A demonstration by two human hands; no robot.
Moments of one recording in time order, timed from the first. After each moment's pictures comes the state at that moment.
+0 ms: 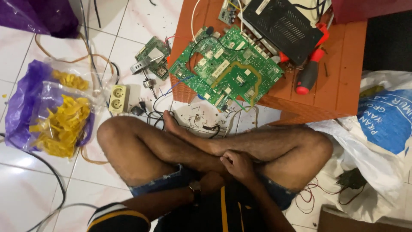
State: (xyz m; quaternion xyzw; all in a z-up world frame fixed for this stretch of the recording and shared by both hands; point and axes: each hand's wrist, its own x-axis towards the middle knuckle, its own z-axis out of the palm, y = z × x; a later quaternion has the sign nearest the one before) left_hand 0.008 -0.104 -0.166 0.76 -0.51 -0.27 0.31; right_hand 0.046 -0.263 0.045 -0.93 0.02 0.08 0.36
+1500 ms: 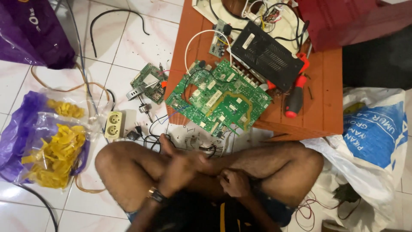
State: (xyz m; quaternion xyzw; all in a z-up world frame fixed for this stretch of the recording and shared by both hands) left_hand 0.172 -0.026 0.110 0.82 -0.27 -0.29 0.42; right_hand 0.062 -0.257 0.052 -0.93 0.09 0.15 0.33
